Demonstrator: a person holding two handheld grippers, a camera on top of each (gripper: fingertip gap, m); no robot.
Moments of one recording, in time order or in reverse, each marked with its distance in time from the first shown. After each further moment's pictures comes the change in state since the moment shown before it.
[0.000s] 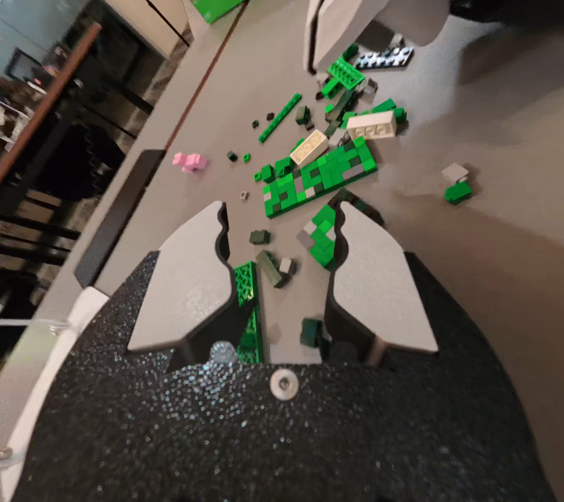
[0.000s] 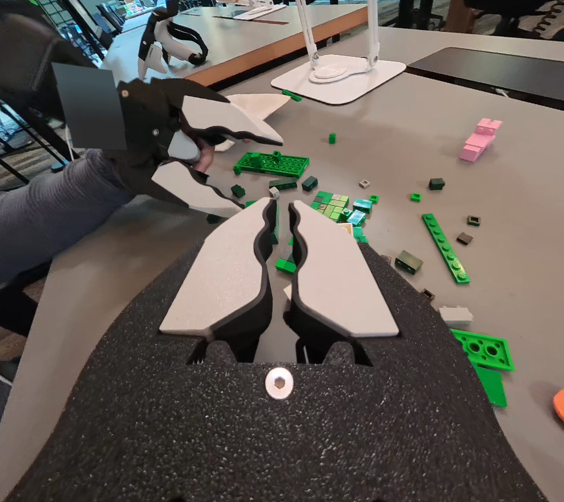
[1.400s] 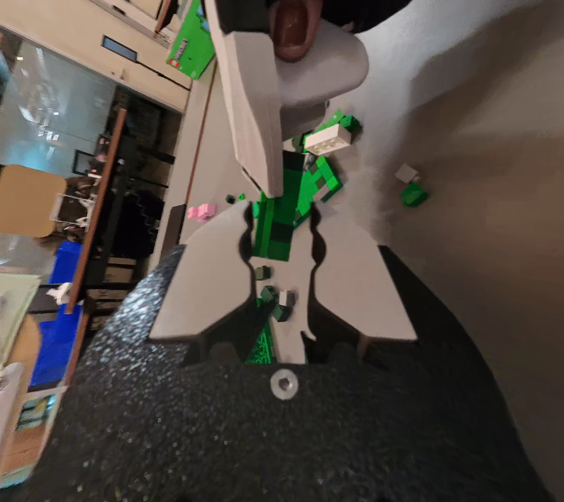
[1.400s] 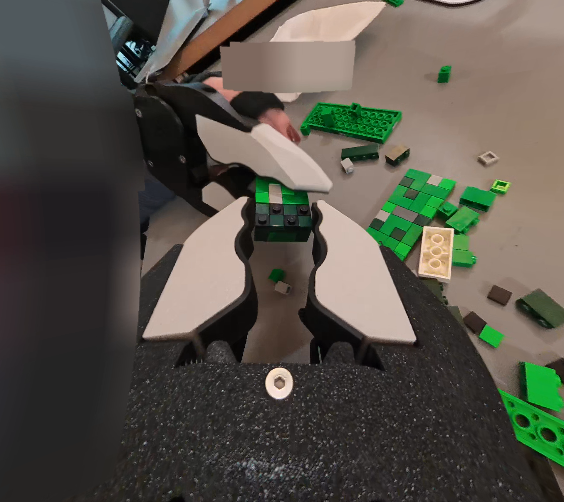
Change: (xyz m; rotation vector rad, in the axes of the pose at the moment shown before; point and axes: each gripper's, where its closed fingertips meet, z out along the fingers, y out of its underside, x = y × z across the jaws) left arm 0.027 -0.024 0.005 0.038 -0.016 0.340; right arm -0.040 0.015 0.027 -0.290 -0.290 0.153
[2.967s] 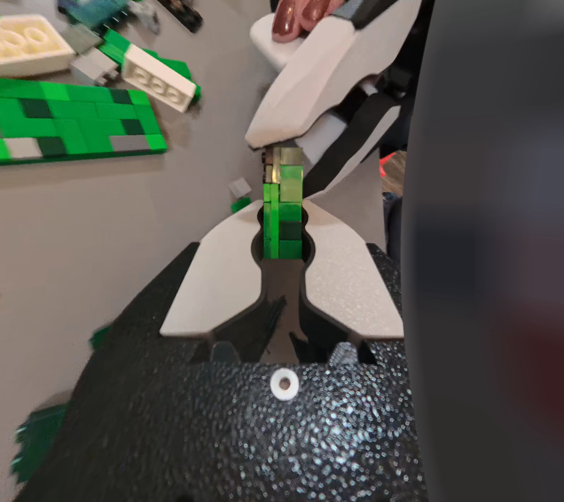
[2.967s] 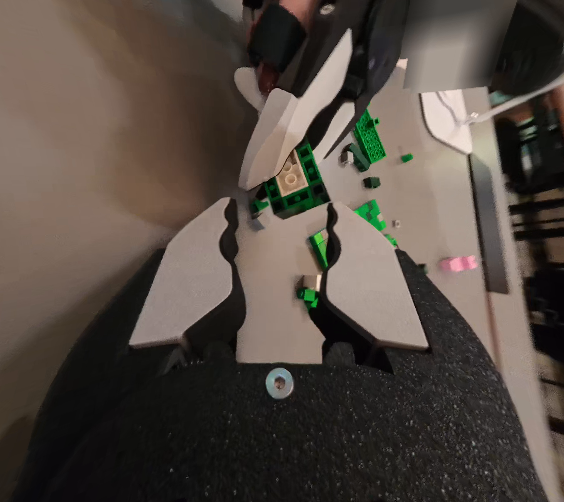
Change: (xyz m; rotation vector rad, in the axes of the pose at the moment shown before) left arm 0.071 -0.034 -0.031 -0.010 1.029 -1.148; right arm -0.014 0.053 -0.007 -0.261 0.320 -1.058
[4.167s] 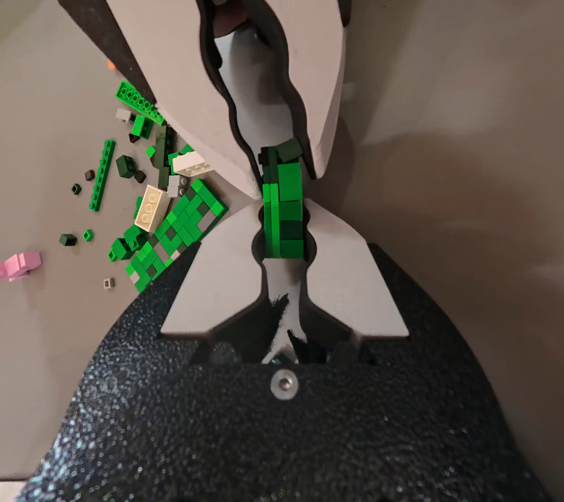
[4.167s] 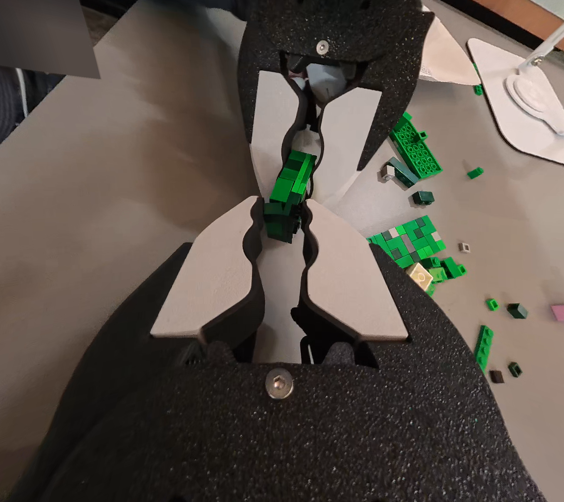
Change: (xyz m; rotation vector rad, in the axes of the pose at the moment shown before) left arm -0.032 -0.007 0.004 -0.276 -0.517 0.939; right arm -0.007 -0.002 -0.004 0.219 -0.268 0.184
